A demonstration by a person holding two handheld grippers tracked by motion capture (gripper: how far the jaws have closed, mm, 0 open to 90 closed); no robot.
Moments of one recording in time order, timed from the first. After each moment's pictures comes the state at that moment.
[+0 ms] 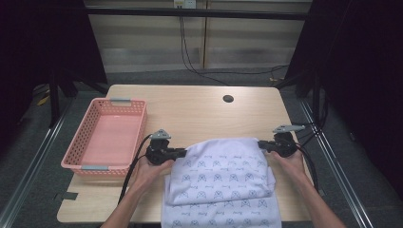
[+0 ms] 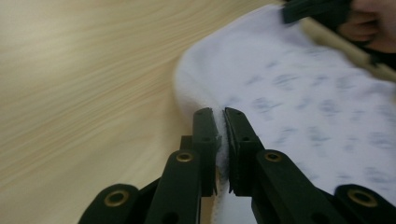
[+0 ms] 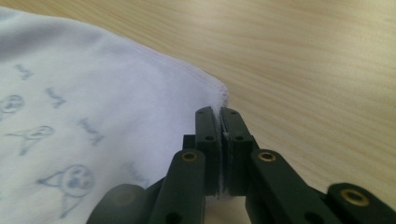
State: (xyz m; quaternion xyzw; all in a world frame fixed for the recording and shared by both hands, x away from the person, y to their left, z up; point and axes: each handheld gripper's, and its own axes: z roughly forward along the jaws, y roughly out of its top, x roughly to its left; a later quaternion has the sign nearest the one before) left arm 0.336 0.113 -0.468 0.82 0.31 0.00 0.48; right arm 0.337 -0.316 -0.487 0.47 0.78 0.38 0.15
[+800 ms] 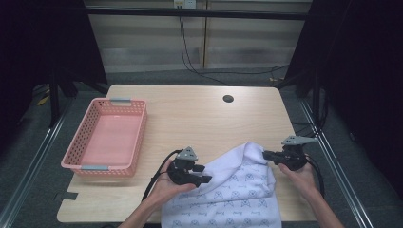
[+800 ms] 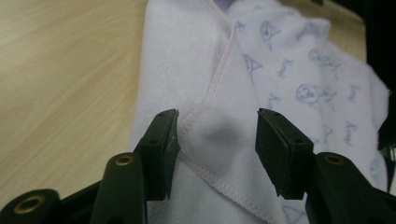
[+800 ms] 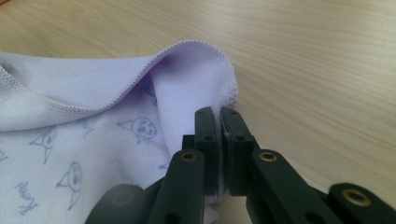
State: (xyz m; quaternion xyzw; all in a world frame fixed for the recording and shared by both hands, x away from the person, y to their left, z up) left arm 0.294 0.051 -0.484 0.88 0.23 -0.03 0.42; right arm 0.289 -0.324 -0.477 0.46 0.78 0.40 0.14
